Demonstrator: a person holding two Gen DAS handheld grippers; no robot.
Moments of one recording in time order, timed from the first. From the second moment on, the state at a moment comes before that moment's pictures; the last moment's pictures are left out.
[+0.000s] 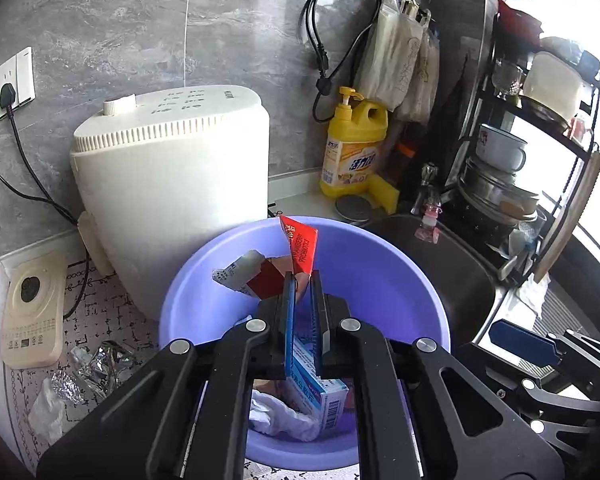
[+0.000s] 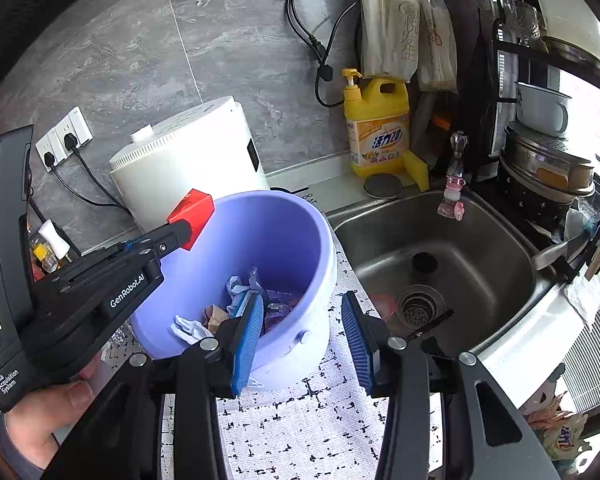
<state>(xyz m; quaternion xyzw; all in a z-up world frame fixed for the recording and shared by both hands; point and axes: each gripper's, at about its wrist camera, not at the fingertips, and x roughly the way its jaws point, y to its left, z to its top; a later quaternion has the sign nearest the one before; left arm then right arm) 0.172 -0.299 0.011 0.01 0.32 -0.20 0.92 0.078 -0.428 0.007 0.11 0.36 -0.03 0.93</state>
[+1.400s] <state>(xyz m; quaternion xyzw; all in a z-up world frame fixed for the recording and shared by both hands) 0.128 -0.098 0.007 -0.06 0.32 0.02 0.94 0.103 -0.295 0.001 0.08 0.37 0.11 0.92</state>
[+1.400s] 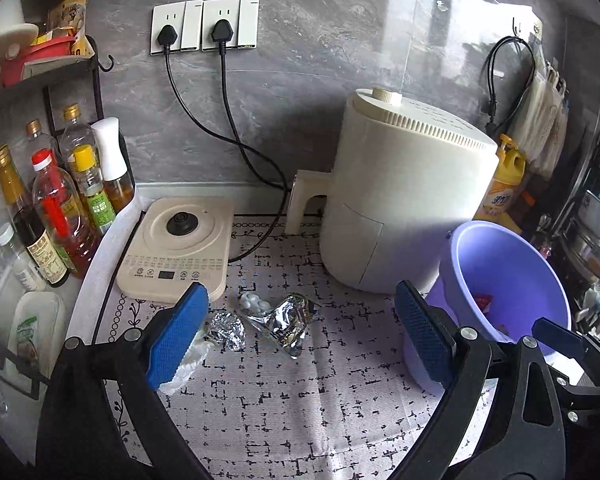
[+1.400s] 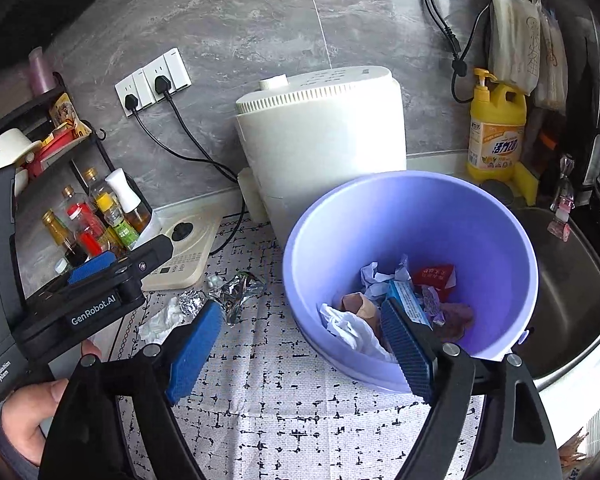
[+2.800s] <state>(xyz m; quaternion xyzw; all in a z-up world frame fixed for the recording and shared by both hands) 0.177 0.018 -0.137 -0.09 0.46 0.11 0.87 0.171 -0.155 -0.098 -0.01 0.48 0.18 0.86</state>
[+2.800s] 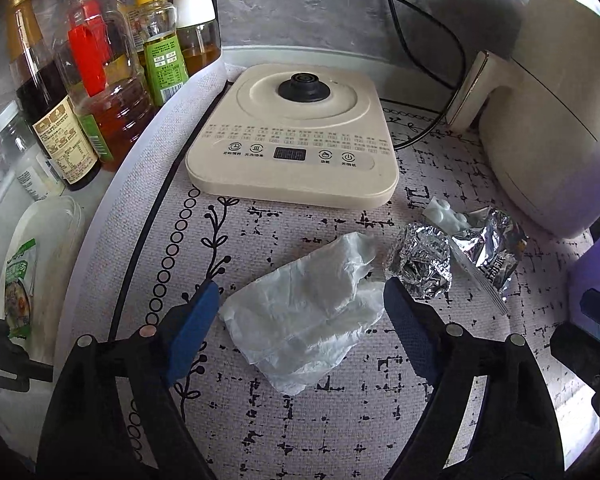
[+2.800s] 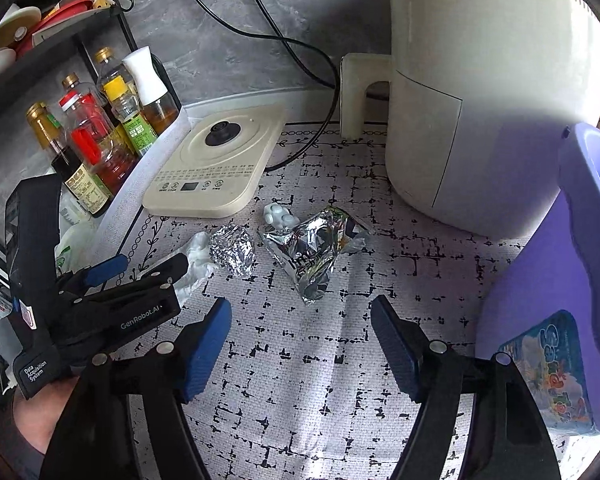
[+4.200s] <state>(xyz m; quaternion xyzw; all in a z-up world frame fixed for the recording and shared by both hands) 0.182 0.027 -0.128 -0.06 0.45 0.15 0.88 0.203 -0.129 -0.141 -0.04 0.50 0.20 0.84</state>
